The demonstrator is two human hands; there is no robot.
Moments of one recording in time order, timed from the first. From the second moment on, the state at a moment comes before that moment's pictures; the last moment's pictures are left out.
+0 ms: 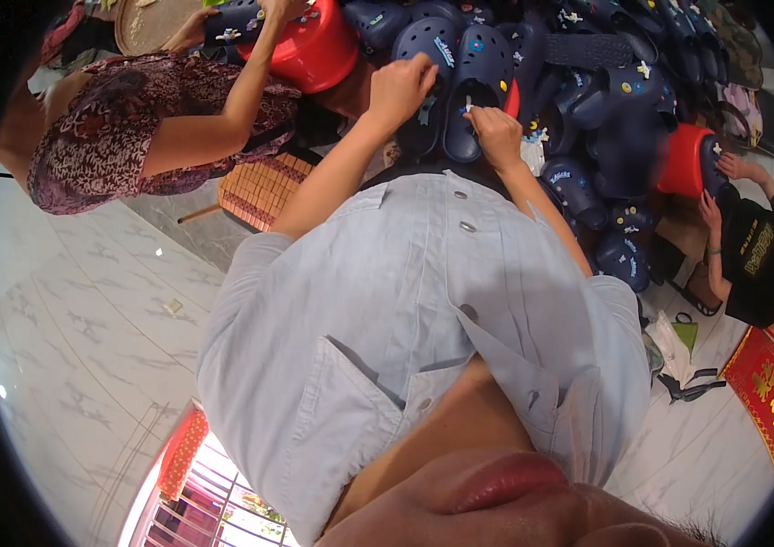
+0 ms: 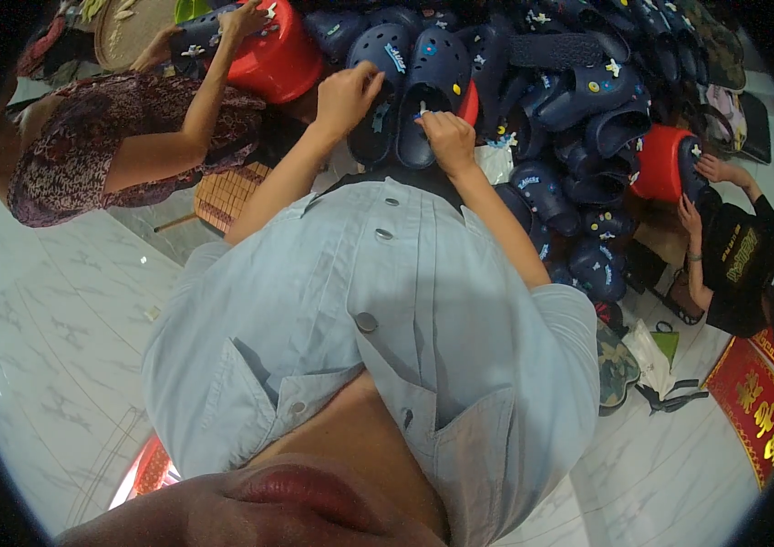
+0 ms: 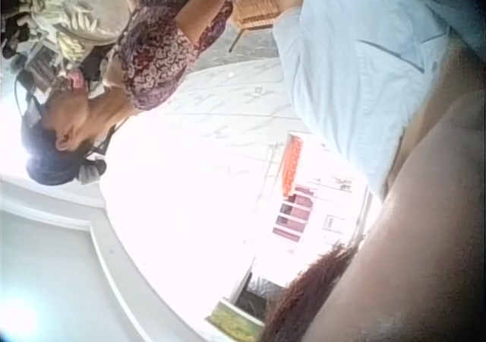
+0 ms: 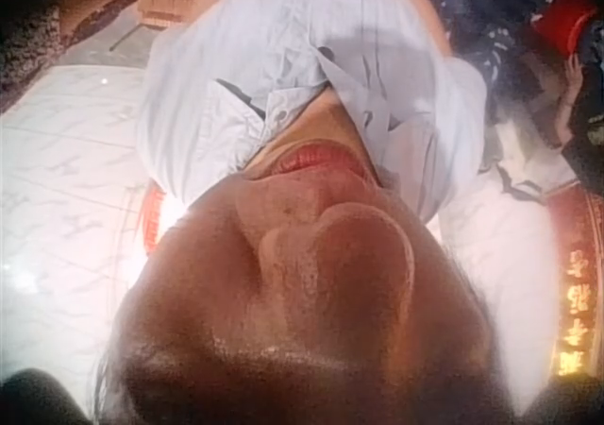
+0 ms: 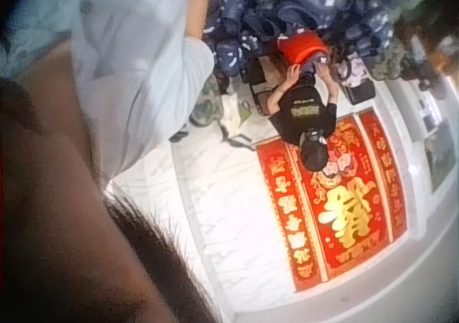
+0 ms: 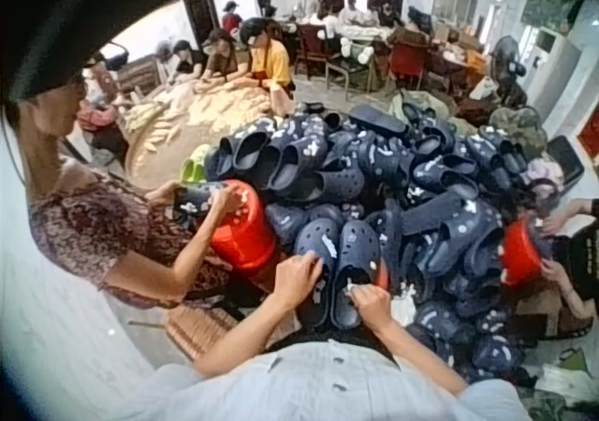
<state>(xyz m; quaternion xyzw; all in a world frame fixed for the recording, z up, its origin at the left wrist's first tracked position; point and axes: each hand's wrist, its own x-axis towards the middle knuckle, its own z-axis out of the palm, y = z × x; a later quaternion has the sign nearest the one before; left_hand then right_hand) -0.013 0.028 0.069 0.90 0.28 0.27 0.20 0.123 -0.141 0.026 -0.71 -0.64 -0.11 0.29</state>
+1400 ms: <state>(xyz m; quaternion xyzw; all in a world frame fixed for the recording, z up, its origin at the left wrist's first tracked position) 0.042 0.117 0.039 0.90 0.29 0.16 0.29 0.196 -0.043 0.045 -0.81 -0.47 0.14 0.31</state>
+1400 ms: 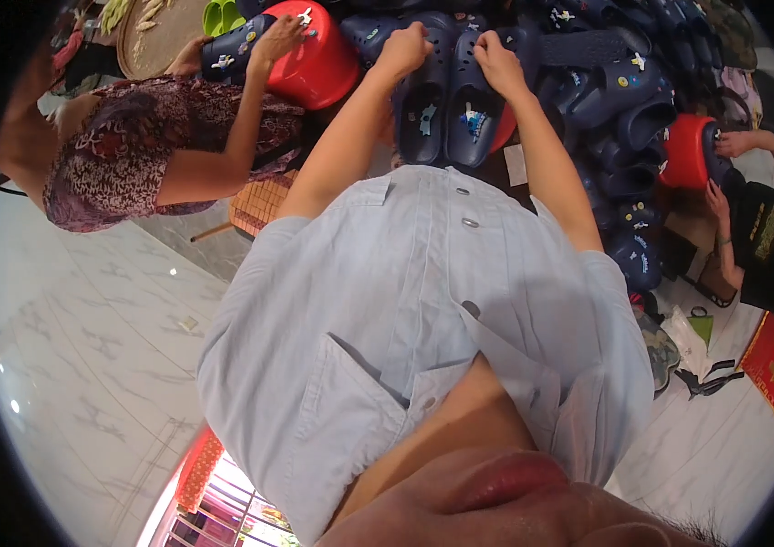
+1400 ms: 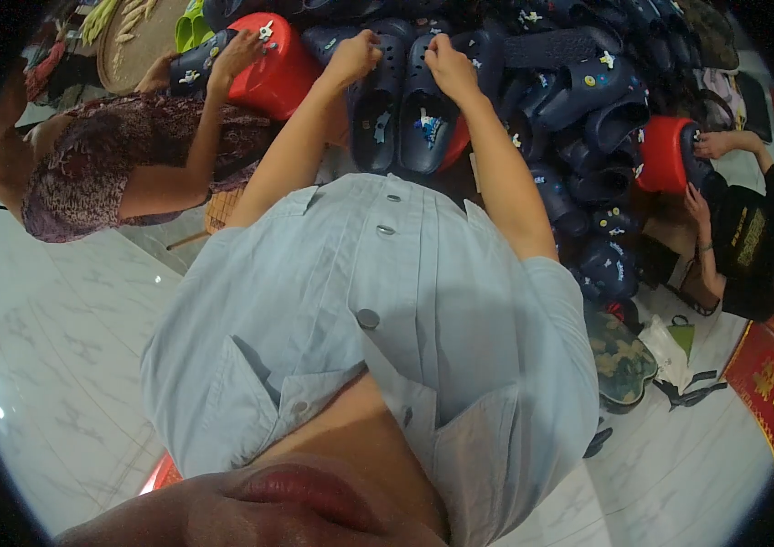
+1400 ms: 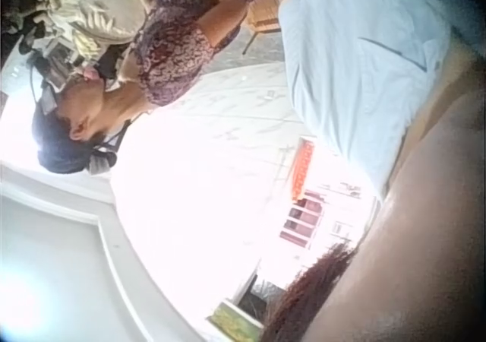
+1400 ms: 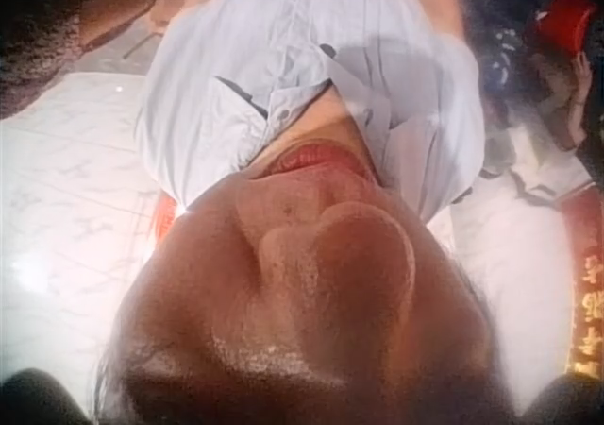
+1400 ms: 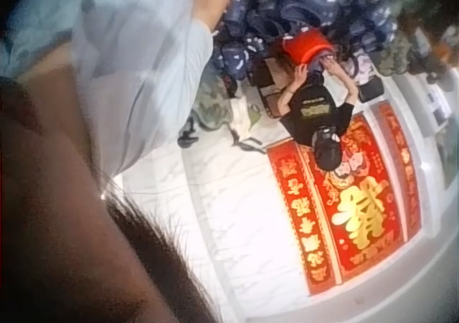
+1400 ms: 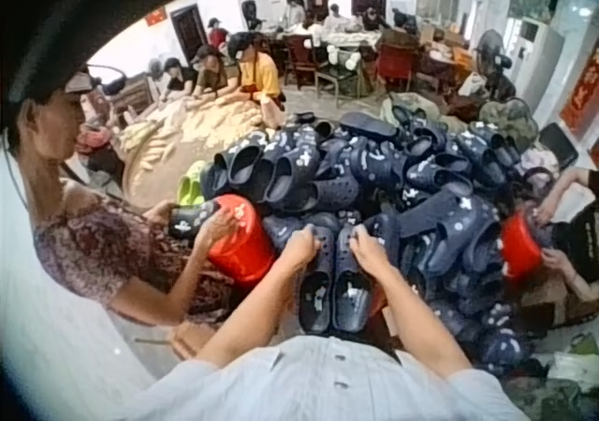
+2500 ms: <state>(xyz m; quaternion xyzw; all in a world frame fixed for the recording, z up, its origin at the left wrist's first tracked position) 0.000 -0.008 0.016 0.91 0.29 0.18 0.24 0.171 -0.108 0.020 -0.88 -0.29 0.19 0.33</state>
